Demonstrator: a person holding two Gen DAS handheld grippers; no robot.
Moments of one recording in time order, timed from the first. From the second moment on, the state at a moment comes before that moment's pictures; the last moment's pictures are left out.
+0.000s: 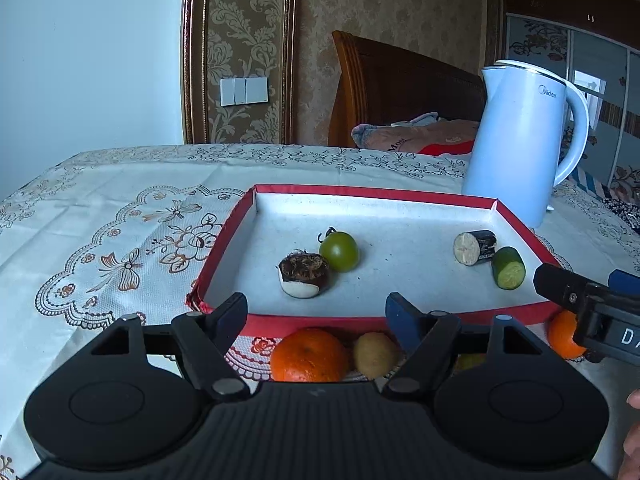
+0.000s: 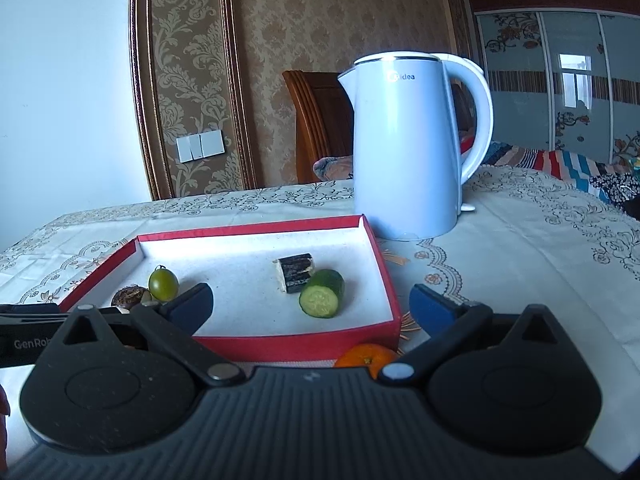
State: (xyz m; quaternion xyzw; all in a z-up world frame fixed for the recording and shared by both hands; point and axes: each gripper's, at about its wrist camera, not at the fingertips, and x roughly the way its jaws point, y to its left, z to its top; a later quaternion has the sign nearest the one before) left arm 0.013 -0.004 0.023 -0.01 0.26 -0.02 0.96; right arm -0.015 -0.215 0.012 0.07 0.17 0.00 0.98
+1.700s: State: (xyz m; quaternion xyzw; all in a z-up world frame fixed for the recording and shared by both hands) left arm -0.039 0.001 0.003 -0.01 0.29 -0.09 0.95; right arm -0.052 -0.276 -0.016 0.08 0.30 -0.06 0.95
